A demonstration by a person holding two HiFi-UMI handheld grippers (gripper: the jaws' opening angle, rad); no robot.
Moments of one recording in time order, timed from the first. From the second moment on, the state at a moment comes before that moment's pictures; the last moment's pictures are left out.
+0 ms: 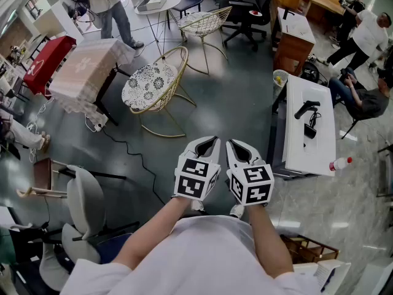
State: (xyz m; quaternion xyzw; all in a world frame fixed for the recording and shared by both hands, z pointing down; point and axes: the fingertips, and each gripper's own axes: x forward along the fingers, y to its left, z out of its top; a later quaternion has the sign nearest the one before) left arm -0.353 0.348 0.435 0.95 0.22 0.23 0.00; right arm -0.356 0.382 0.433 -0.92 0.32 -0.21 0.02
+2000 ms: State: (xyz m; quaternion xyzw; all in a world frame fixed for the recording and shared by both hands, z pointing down) left arm -0.142 0.351 0.458 0.95 0.17 0.26 0.01; right arm -0.145 0.393 0.453 -0.89 0.38 -0.24 0.01
